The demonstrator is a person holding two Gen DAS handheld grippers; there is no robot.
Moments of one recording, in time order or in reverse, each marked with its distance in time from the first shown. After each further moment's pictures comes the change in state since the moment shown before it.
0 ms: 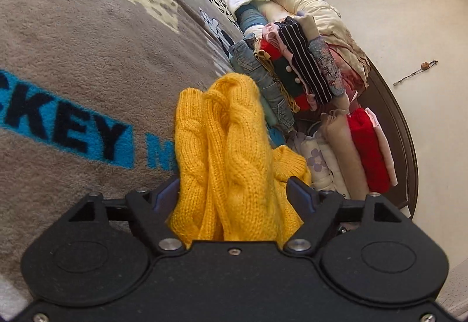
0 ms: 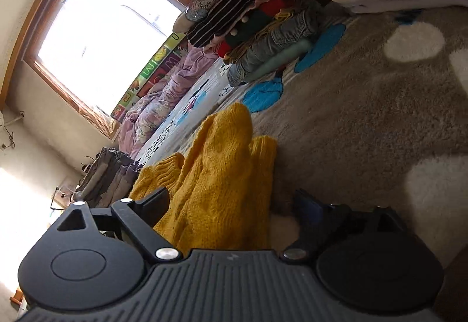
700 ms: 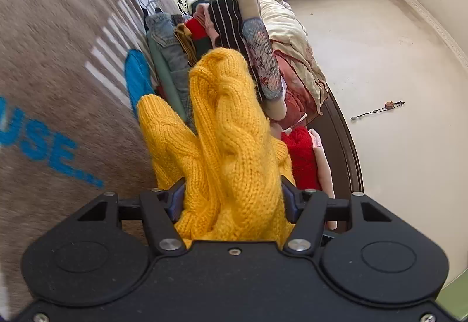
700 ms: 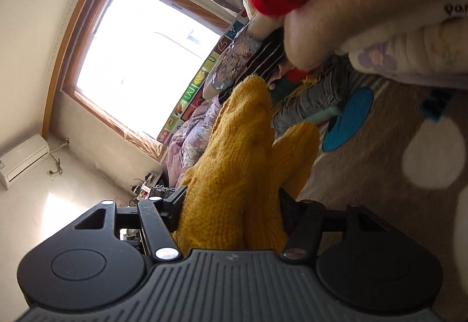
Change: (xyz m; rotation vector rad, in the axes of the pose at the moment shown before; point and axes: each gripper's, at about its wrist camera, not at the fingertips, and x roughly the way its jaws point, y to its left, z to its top) left arm 0.125 -0.112 -0.020 -0.197 -0.076 -0.217; right arm -0.043 -0.026 0.134 0.059 -0.011 0.175
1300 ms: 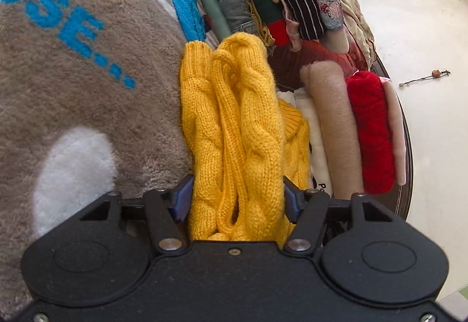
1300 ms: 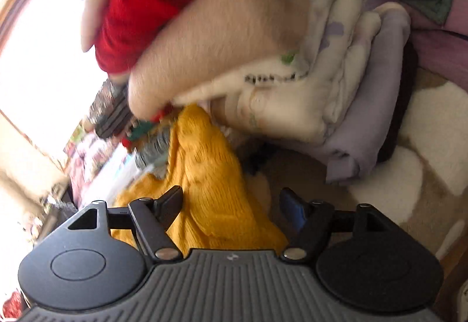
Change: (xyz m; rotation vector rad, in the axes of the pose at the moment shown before) left arm 0.021 0.038 -0.053 0.024 0.113 0.195; right arm -0.032 -0.072 0.014 -0.036 -0.037 -0.401
